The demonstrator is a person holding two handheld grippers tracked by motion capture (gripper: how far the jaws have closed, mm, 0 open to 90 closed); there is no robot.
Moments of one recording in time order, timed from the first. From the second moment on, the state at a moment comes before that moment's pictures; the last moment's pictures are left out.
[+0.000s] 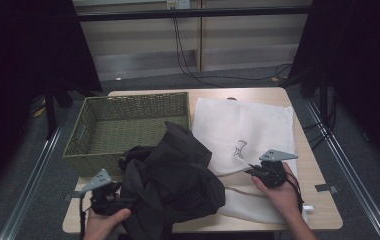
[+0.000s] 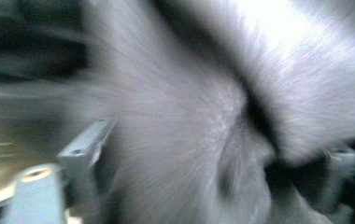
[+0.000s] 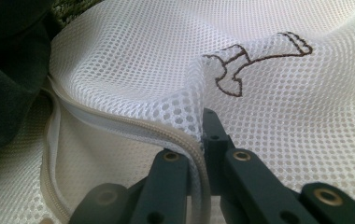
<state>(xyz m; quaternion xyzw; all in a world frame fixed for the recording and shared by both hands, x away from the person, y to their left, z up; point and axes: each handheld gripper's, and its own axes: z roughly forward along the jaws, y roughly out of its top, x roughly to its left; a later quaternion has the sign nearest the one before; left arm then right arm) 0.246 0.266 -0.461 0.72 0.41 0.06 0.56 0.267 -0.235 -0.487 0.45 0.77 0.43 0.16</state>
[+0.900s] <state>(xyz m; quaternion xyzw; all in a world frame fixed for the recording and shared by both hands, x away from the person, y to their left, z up) 0.260 0.194 -0.473 0.78 0.26 -0.10 0.57 0.267 -0.233 -0.489 0.46 0.76 0.43 0.16</state>
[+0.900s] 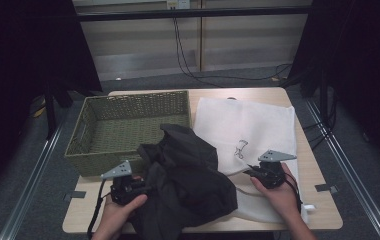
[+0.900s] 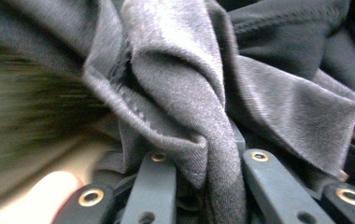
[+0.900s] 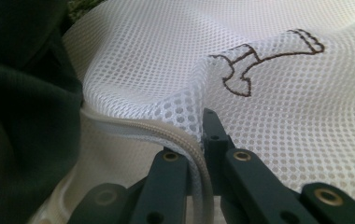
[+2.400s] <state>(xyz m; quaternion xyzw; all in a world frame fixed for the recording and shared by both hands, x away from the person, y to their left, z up) 0.294 0.114 -0.435 0.83 0.35 0.15 0.41 0.266 -0.239 -0.490 0.44 0.79 0.41 0.12</state>
